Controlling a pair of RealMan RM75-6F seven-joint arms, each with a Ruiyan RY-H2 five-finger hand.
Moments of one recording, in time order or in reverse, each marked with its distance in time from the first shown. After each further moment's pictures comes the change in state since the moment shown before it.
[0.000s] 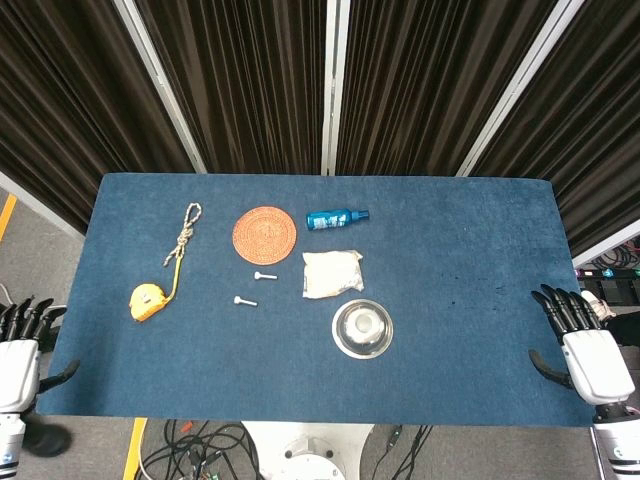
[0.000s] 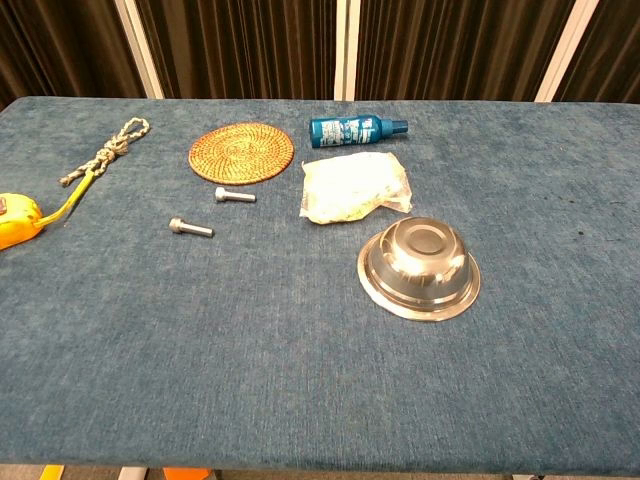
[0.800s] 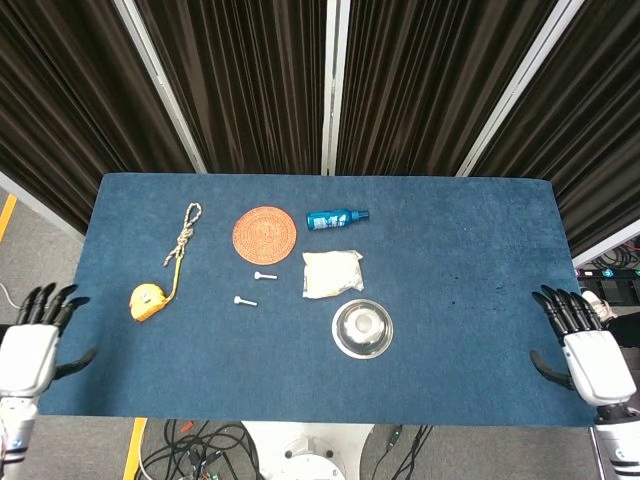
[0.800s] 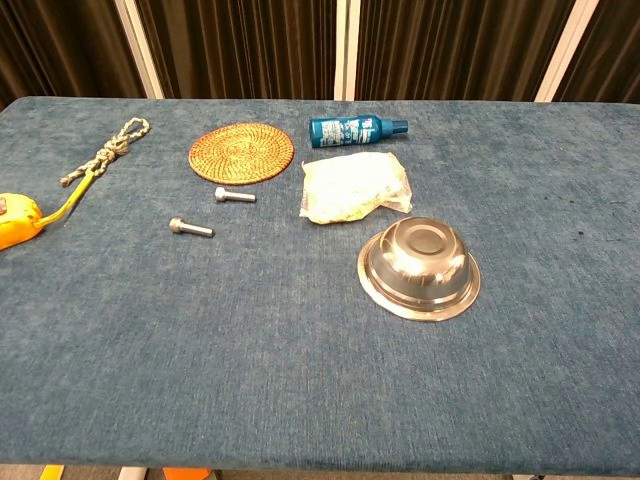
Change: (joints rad) left arm -0.091 0.050 -0.024 -0.056 0.066 -0.076 -0.009; right arm -0.001 0.003 -0.003 0.009 -0.013 0.010 0.006
